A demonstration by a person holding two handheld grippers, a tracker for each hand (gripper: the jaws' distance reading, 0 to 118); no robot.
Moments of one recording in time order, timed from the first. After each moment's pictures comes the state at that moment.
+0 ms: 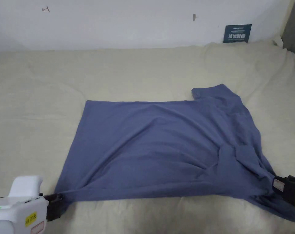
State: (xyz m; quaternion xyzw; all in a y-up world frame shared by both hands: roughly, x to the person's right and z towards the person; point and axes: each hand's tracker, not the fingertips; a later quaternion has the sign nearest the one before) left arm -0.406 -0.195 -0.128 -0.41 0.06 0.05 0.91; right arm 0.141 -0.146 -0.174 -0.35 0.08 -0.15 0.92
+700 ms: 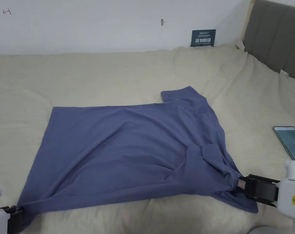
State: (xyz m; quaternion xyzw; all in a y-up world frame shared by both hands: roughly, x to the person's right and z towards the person) left arm -0.388 -0.178 -0.129 -0.41 0.07 0.05 0.91; right arm 0.176 -0.170 -0.185 -0.39 0.05 -0.15 0.91
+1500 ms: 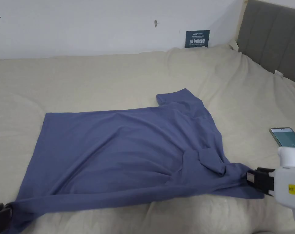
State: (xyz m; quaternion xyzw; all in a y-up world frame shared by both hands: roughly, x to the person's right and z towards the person) left arm -0.404 -0.146 -0.155 -0.40 0.08 0.05 0.91; right arm 0.176 -0.132 -0.208 -0.38 0.06 -0.11 0.92
